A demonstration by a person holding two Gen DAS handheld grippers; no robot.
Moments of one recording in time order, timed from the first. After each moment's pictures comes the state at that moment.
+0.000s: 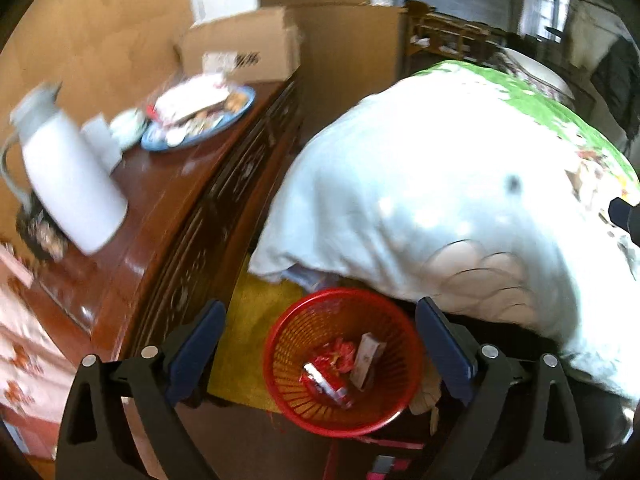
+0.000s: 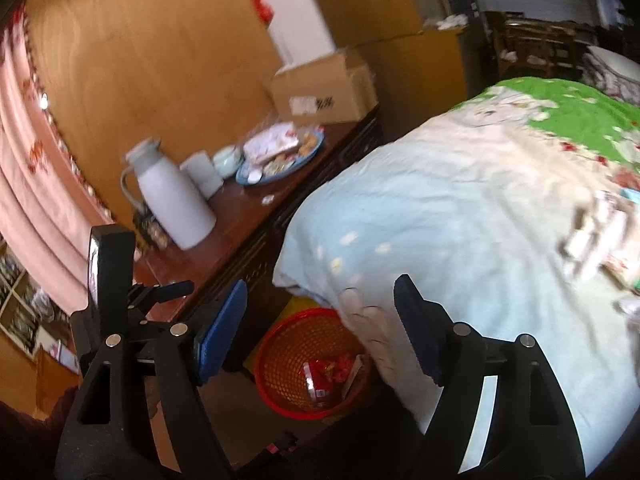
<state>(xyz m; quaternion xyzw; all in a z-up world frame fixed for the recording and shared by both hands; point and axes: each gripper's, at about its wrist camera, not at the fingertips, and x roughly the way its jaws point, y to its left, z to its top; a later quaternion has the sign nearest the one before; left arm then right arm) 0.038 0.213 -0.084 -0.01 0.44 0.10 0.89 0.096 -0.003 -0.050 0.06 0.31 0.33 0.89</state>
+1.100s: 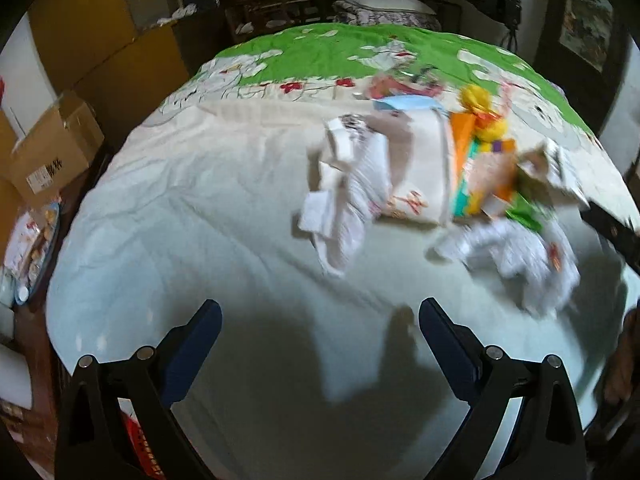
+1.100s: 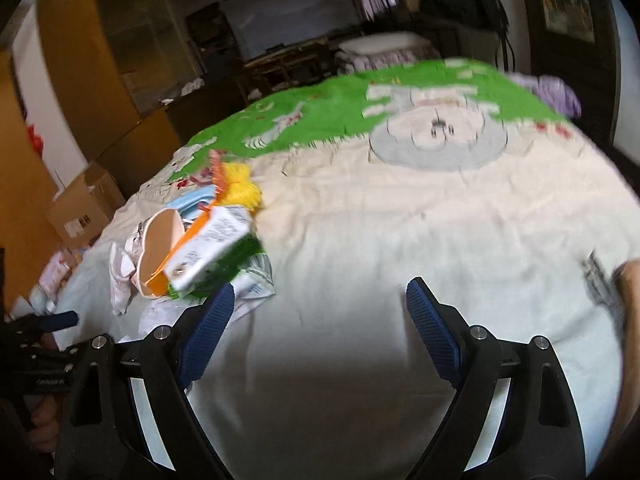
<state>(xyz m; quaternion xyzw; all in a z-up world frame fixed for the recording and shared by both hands) 0.176 -0.068 -0.114 0.11 0.47 -0.12 0.87 0.127 -0.325 -0.119 0.20 0.28 -0.04 0.94</state>
